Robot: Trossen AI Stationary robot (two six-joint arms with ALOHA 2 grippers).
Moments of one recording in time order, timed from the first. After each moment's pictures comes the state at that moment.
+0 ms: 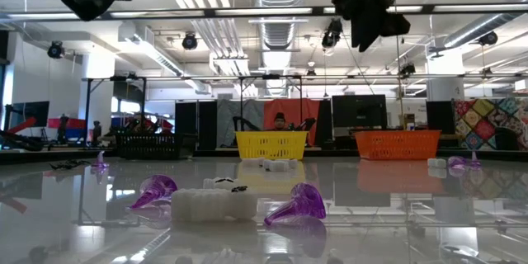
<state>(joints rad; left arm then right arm) -0.58 0.90 0.69 -0.36 -0.56 -0.56 -0.43 1.49 1.52 -1.25 -0.16 0.54</state>
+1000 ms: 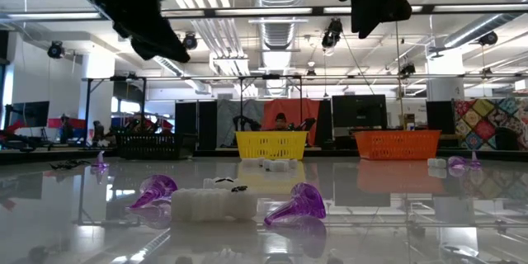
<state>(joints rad) -0.10 1.11 0.69 -0.24 -0.10 -0.22 -0.17 1.49 1.52 -1.24 -0.06 0.64</state>
